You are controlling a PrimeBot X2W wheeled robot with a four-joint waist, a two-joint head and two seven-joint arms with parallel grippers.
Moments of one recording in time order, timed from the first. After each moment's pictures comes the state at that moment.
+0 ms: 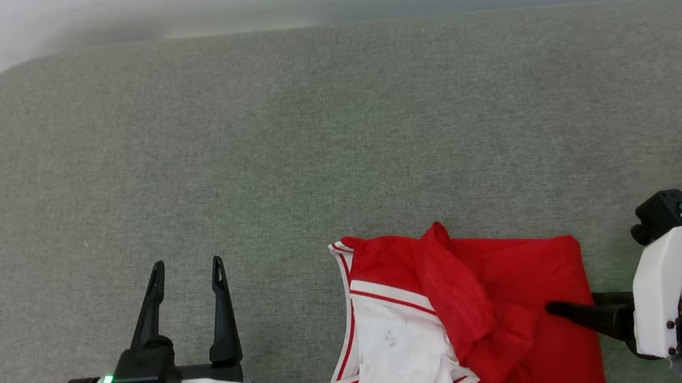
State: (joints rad) left arm -0.01 0.06 -0.06 -0.01 -0.03 0.03 -0.26; right arm -0.23 -0.47 0.27 0.14 0.97 0.13 0.81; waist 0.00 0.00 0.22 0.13
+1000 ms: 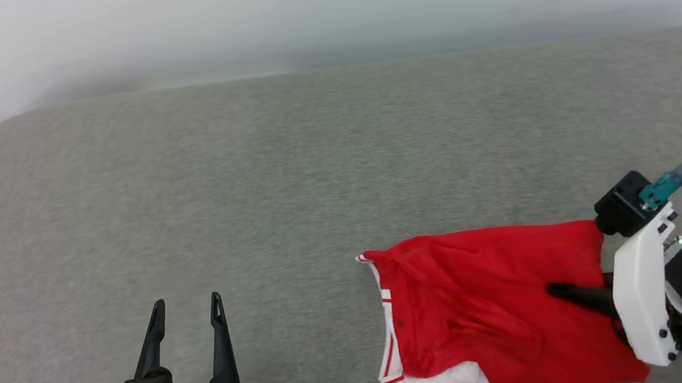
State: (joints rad) left arm 0.06 0.05 -0.06 0.01 -0.05 0.04 -0.26; right arm -0.38 -0.68 0.61 -0.02 0.96 0.13 0.66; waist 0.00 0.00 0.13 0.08
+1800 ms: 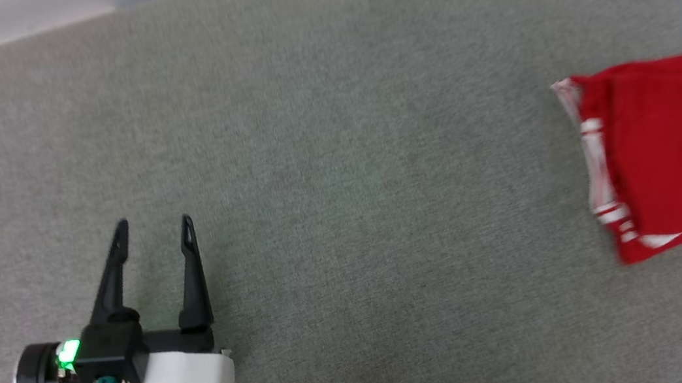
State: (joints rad) left arm -0.07 0.09 -0.03 -0.06 -0.01 0.01 -0.26; right arm -0.58 -0.91 0.39 0.27 0.77 0.13 0.64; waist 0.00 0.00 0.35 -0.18
